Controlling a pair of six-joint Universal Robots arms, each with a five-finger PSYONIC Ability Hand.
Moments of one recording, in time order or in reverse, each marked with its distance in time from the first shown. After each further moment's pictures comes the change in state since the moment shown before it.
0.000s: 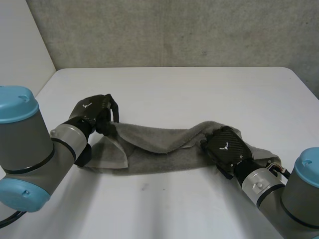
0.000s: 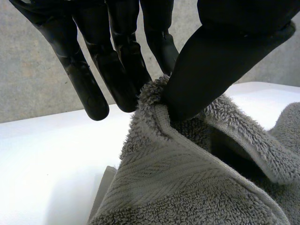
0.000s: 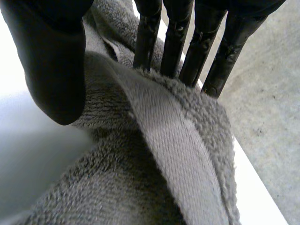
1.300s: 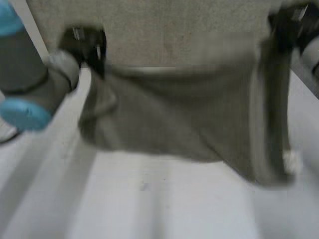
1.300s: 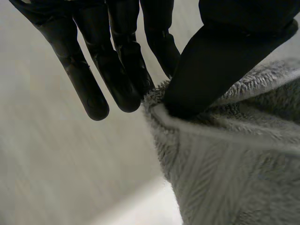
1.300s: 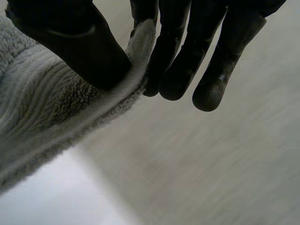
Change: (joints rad) left arm 0.032 -0.193 0.685 -0.157 -0.008 0.334; right arm -0.186 0.080 -1.017 0.494 0.134 0.292; left_hand 0.000 0.000 0.001 0.000 0.000; right_hand 0.696 0.691 0.688 0.696 0.694
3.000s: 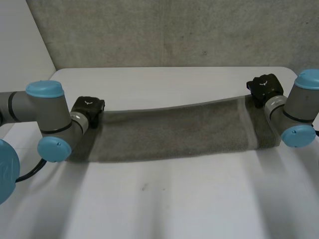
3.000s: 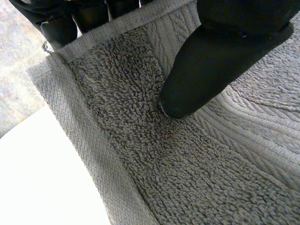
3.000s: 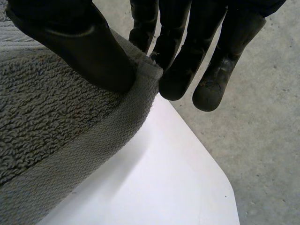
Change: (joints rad) left arm 0.106 -0.408 -0.063 0.026 0.003 0.174; right arm -0.001 0.603 -0.261 0.005 0.089 -0.180; left_hand 0.012 0.000 0.000 0.001 0.007; right_hand 0.004 0.000 0.000 0.000 0.001
